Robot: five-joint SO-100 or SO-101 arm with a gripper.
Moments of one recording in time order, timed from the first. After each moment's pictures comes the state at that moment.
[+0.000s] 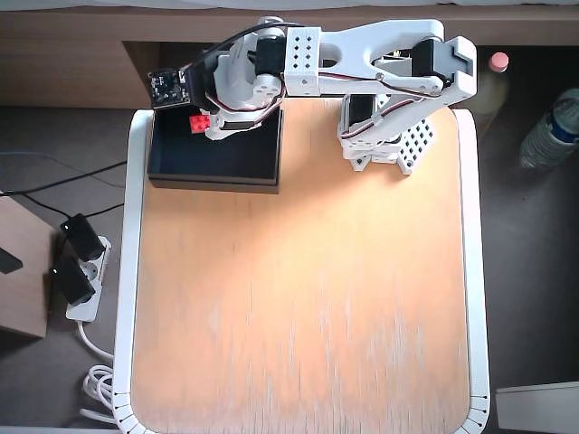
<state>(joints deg) 87.9 122.7 122.3 57.7 193.4</state>
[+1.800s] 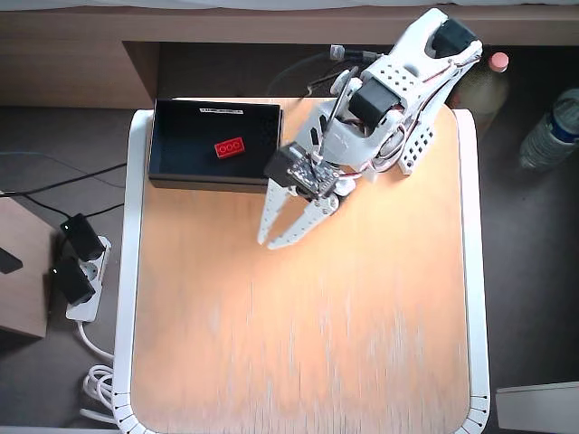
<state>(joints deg) 33.5 170.7 144.4 54.9 185.2</state>
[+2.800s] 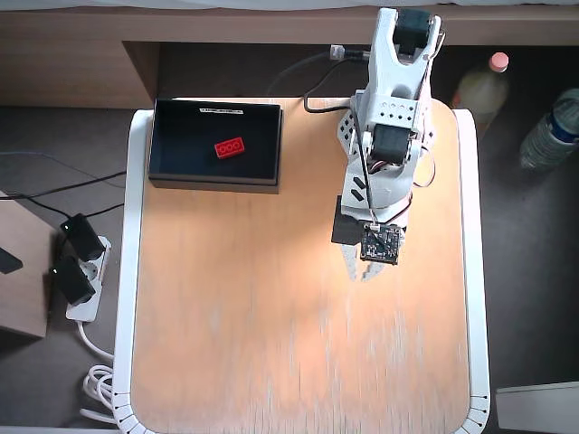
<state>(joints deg) 4.8 177.7 168.1 54.9 181.9</state>
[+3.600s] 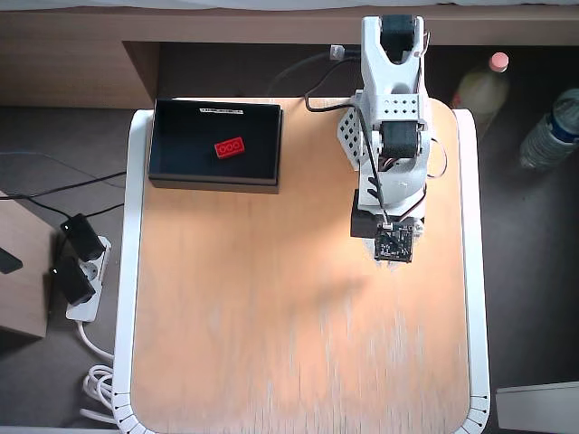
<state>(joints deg) -5.3 183.8 173.1 72.1 171.7</state>
